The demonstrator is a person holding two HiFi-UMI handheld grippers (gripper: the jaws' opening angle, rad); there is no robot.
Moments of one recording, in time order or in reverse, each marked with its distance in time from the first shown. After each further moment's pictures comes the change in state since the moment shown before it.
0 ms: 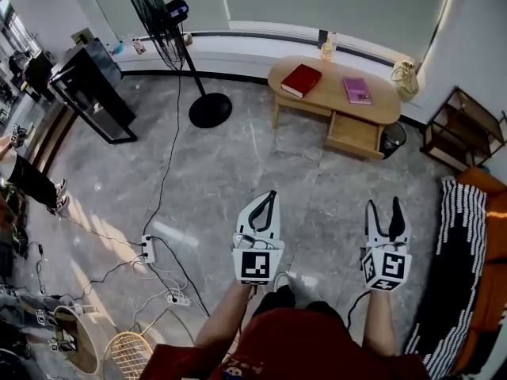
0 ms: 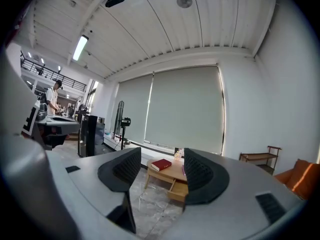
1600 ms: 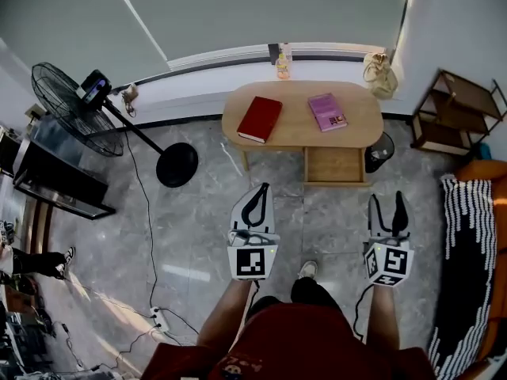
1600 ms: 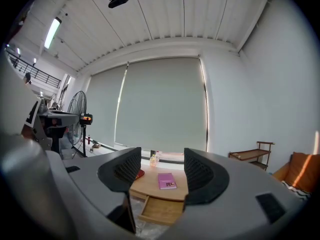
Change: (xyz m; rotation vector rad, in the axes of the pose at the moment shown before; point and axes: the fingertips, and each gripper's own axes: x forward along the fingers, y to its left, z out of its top) left arm 0.422 0.004 0.005 0.015 -0.123 -0.181; right arm 0.304 -0.200 -0.019 0.068 0.012 -0.238
